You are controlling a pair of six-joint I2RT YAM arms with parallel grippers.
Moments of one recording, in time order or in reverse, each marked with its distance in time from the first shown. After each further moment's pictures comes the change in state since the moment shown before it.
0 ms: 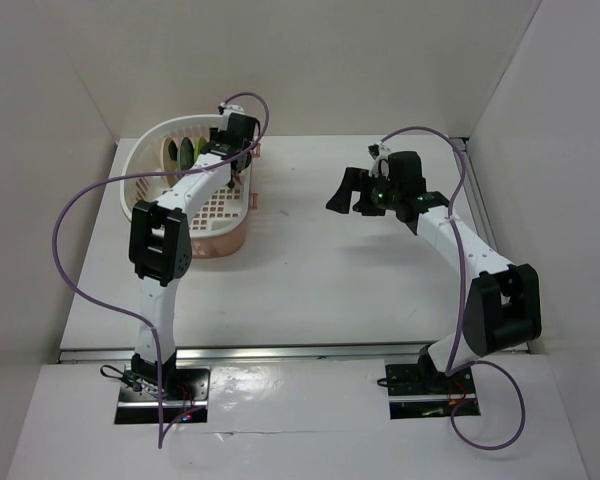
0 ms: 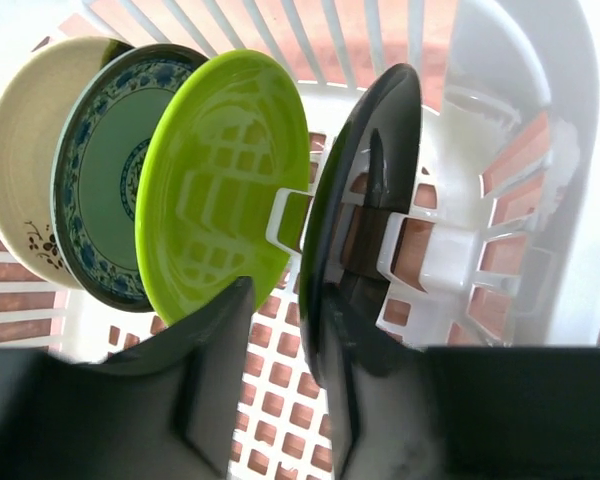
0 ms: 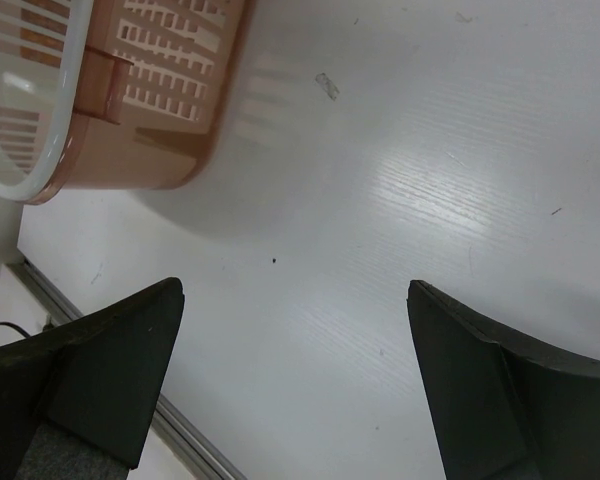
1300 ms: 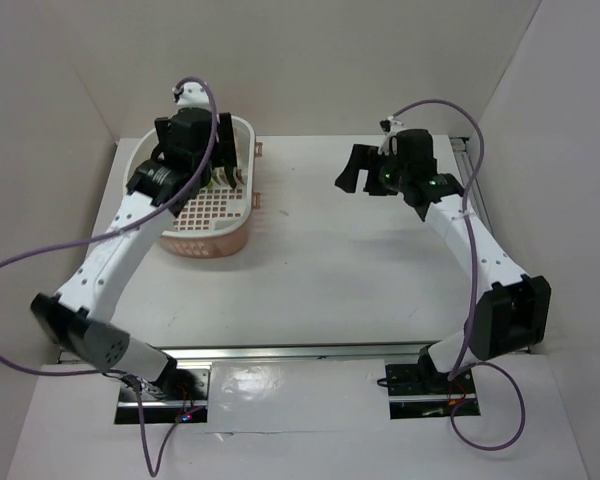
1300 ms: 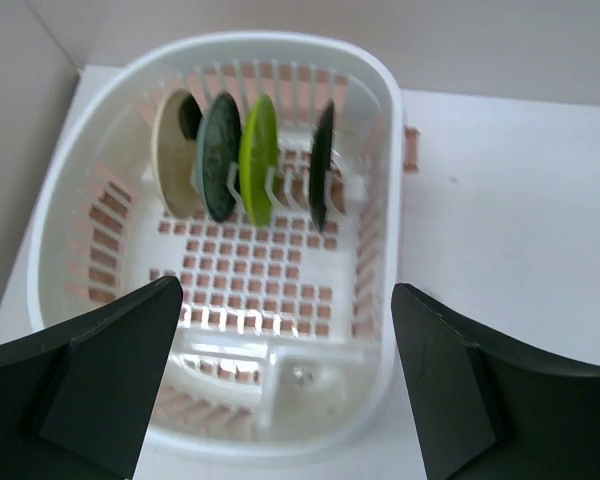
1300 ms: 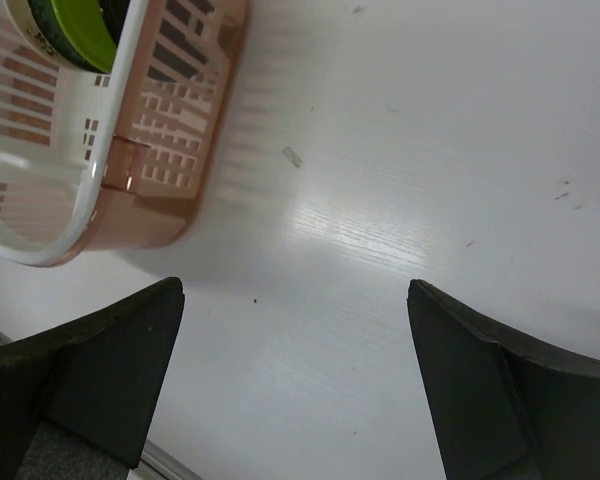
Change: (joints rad) left arm -0.108 -0.671 -0.251 -0.131 0.106 -0.052; right arm 0.001 -0.016 0.193 -0.153 0.140 -0.038
